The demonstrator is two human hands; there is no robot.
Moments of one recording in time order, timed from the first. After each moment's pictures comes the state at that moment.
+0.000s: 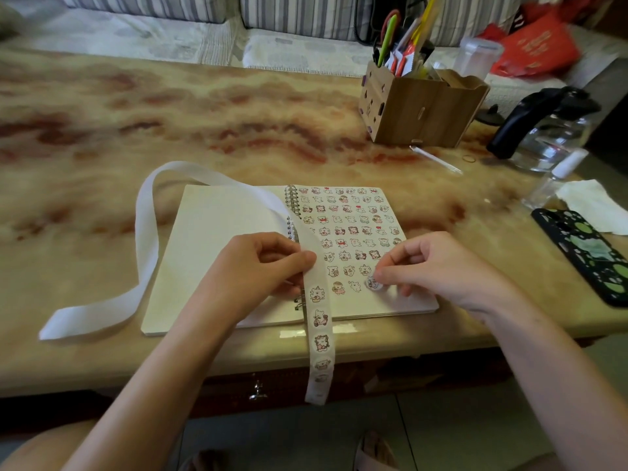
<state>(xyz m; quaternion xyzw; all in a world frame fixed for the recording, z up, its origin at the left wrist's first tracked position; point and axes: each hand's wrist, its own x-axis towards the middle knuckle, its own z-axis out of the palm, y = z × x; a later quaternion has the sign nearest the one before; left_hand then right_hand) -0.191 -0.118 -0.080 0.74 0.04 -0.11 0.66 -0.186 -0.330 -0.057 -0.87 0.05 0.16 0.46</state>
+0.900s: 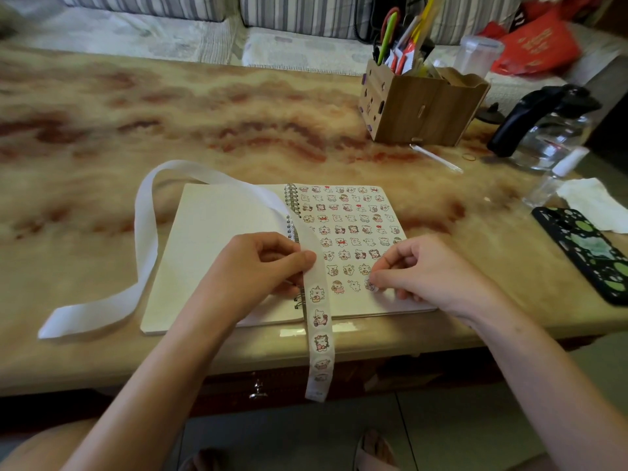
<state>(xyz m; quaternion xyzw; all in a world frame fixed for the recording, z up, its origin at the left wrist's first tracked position) -0.190 -0.117 -0.083 0.74 0.04 -0.11 0.66 -0.183 -0.327 -0.073 -0.88 0.04 0.14 0.46</state>
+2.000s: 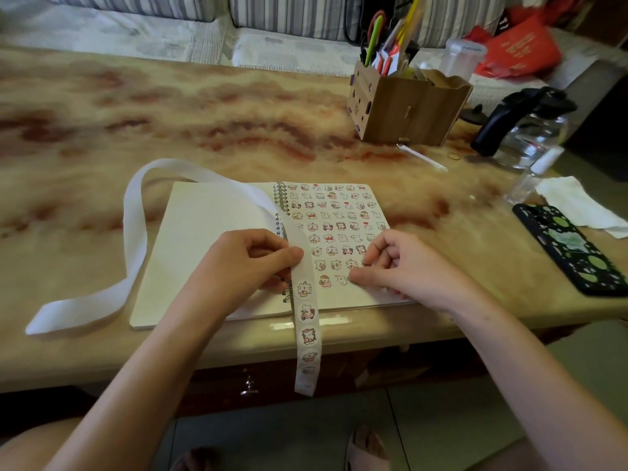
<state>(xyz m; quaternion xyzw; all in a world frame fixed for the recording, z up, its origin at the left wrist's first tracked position) -0.192 -0.119 -0.082 0.75 0.04 -0.10 0.65 -0.181 -0.334 -0.084 -0.89 0.01 0.12 0.45</state>
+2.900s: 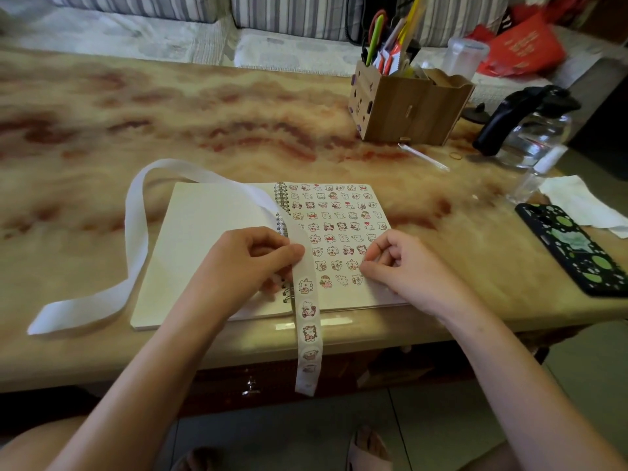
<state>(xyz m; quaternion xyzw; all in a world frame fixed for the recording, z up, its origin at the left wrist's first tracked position) -0.192 -0.120 -0.082 0.78 0.03 -0.08 0.62 -0.182 -0.332 -0.094 -0.89 0.02 0.06 0.44</state>
